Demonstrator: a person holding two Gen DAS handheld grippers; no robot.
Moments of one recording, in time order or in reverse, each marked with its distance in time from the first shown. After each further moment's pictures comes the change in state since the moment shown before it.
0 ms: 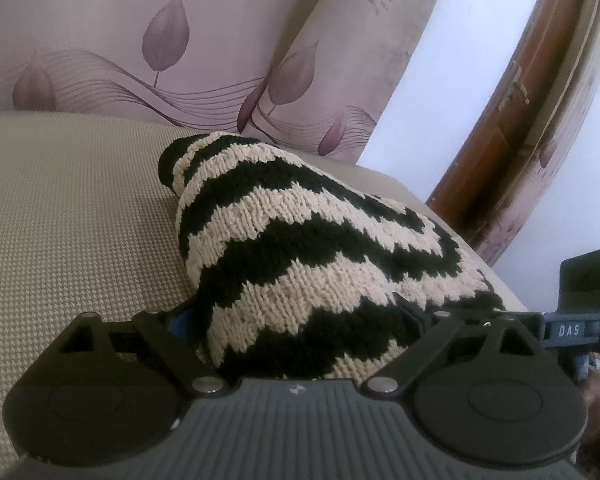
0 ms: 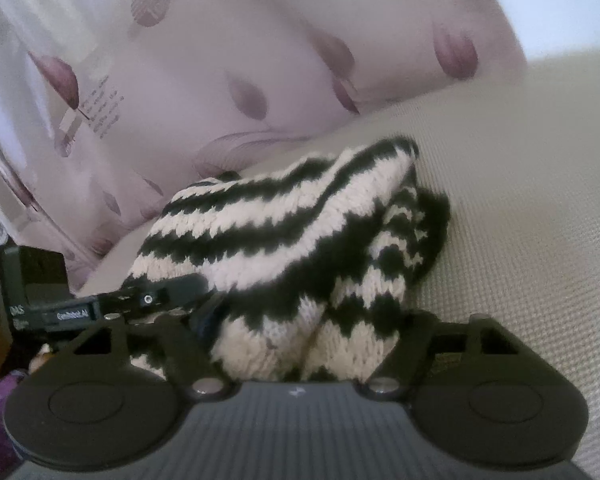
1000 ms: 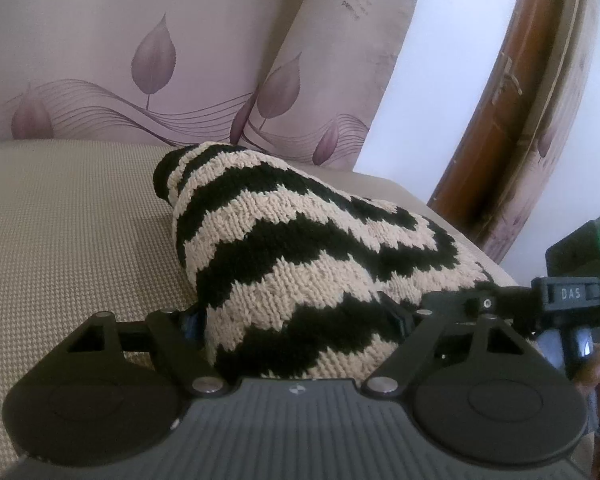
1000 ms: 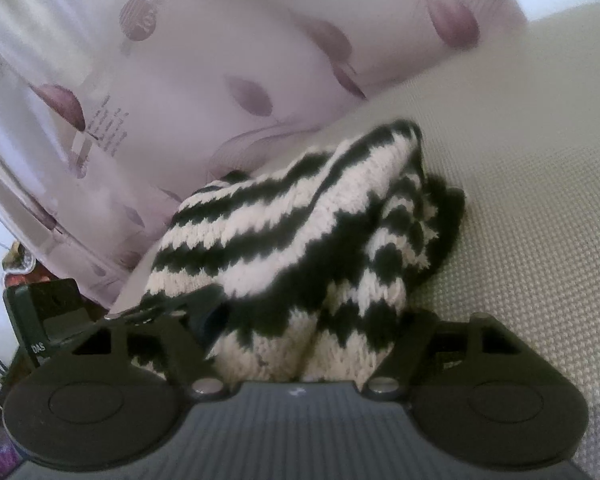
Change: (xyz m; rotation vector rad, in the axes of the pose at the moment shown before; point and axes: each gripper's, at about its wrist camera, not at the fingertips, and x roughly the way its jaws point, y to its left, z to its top) left arm -0.005 -0.014 -0.004 0.069 -0.042 0.029; right arm 0.009 -0.014 0.003 0.075 0.021 0.080
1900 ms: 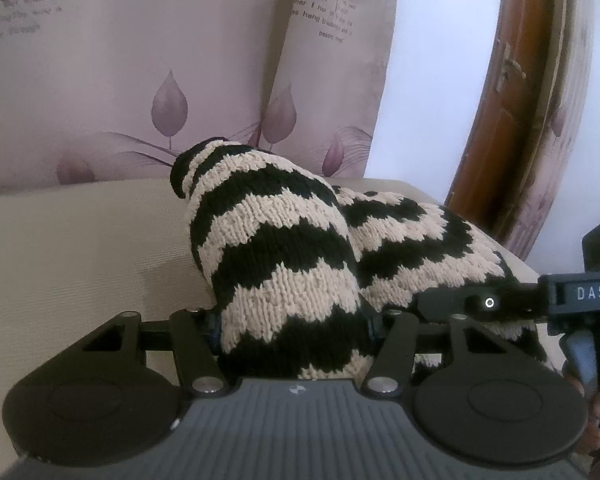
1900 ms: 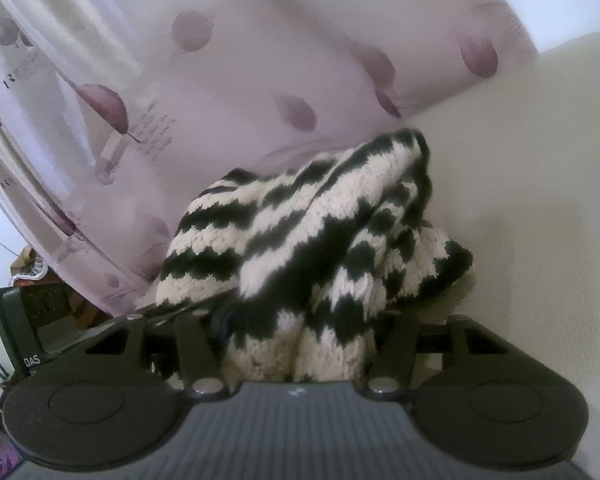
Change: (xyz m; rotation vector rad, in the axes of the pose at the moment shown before) left arm -0.059 -0.050 -0.003 0.105 -0.031 0.145; right arm -0.032 0.062 -0.035 0.004 -0.090 0.016
